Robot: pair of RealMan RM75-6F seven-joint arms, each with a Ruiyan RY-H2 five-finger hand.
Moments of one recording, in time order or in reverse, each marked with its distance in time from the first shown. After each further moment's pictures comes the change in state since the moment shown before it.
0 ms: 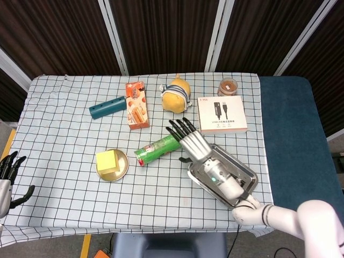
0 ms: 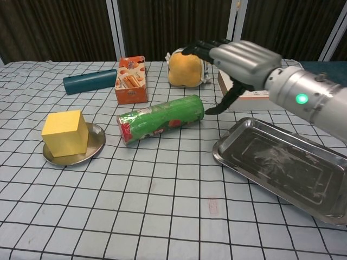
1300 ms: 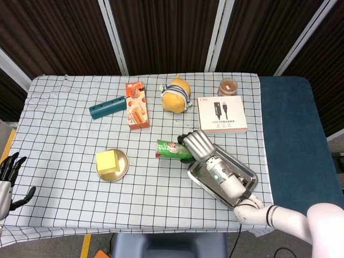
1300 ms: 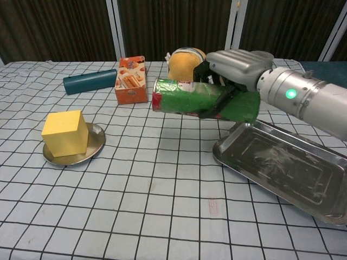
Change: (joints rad) left arm 0.007 0.019 0.011 -0.022 0.024 0.018 -0.018; right arm 0.007 -0.036 0.107 0.034 0.033 -0.178 0.061
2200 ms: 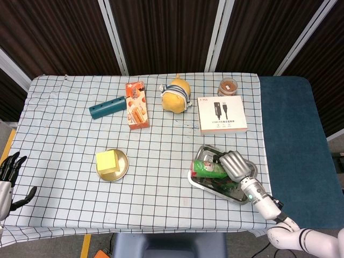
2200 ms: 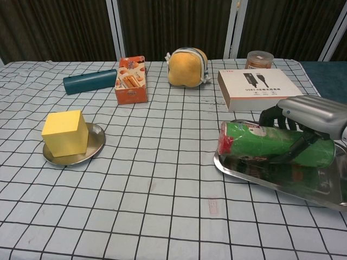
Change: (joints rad) left arm 0.001 -0.002 0.001 -0.006 0.013 0.017 -0.015; right arm -0.261 0.142 -0.186 -0.024 -0.099 0.085 0.153
